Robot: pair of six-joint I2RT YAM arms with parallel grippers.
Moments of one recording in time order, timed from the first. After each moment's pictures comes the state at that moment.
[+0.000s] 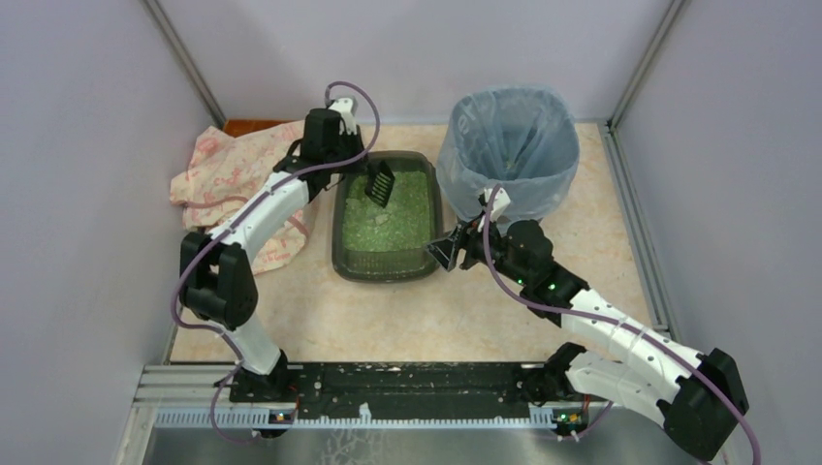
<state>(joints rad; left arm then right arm) -0.39 1.71 1.41 -0.20 -0.02 -0.23 0.71 0.91 0.60 0.16 -0.17 0.44</state>
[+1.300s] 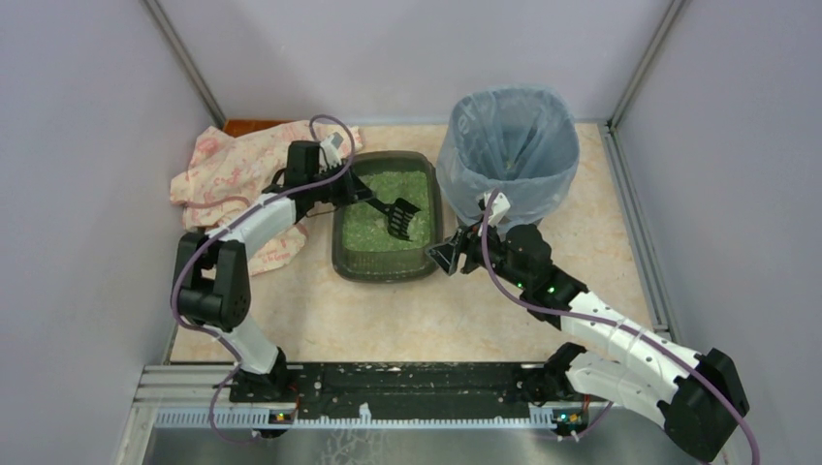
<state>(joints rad) -0.27 1.69 1.16 -0.10 0.47 -0.48 0.71 0.90 0.56 0.17 -0.16 0.45</state>
